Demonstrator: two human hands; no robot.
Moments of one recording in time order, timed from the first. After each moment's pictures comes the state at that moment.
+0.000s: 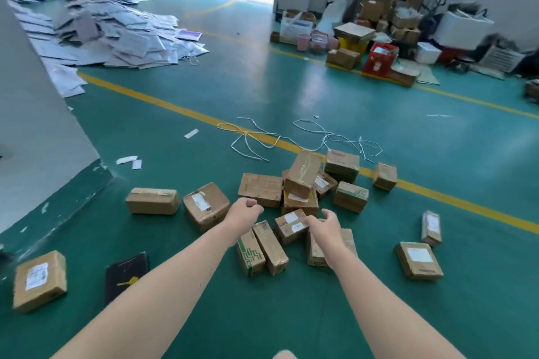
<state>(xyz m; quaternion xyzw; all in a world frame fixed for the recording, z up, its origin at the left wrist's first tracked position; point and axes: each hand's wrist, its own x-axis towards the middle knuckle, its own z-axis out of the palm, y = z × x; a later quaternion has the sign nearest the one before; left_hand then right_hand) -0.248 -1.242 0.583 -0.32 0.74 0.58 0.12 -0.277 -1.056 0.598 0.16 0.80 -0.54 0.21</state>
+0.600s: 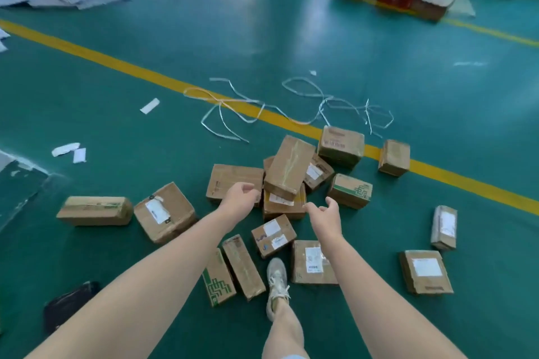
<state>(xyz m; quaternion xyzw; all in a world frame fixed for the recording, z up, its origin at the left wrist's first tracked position) -0.647 -1.237 0.484 -0.35 0.73 0.56 0.19 -0.670 -1.049 0.482 0.27 0.77 -0.53 0.25</state>
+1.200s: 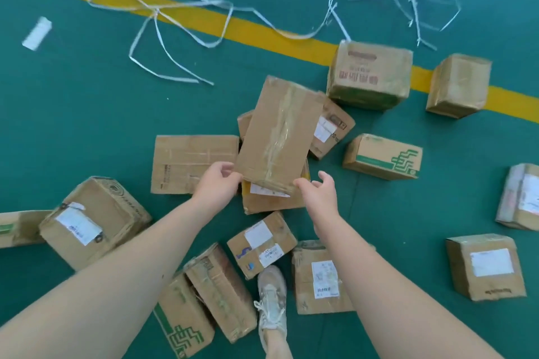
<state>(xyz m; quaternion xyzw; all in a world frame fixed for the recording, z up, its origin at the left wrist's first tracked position) -0.917 -1.241 0.161 -0.40 0.74 0.47 0.29 -0.938 -1.053 0.135 0.36 0.71 -0.50 0.34</state>
